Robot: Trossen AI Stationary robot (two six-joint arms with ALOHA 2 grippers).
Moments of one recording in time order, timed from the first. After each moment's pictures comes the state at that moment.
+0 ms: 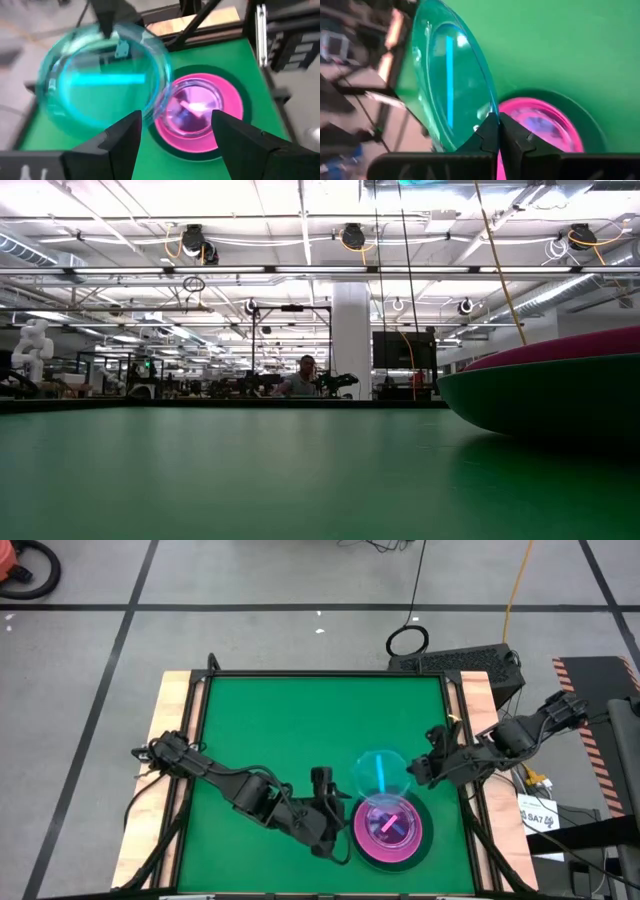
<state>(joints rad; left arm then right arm) -0.48 1.96 2.07 -0.79 -0.50 -0.11 0.49 1.04 1.23 -1.12 0.34 1.60</state>
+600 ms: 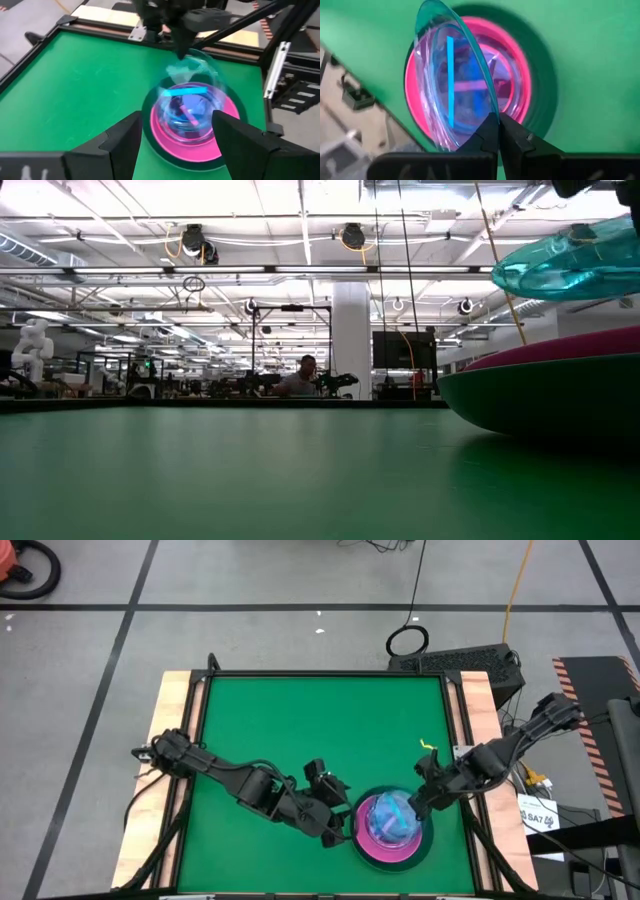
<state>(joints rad) -0.44 1.96 2.07 -0.81 -0.53 -0.46 0.57 1.09 0.99 -1.08 0.05 1.51</state>
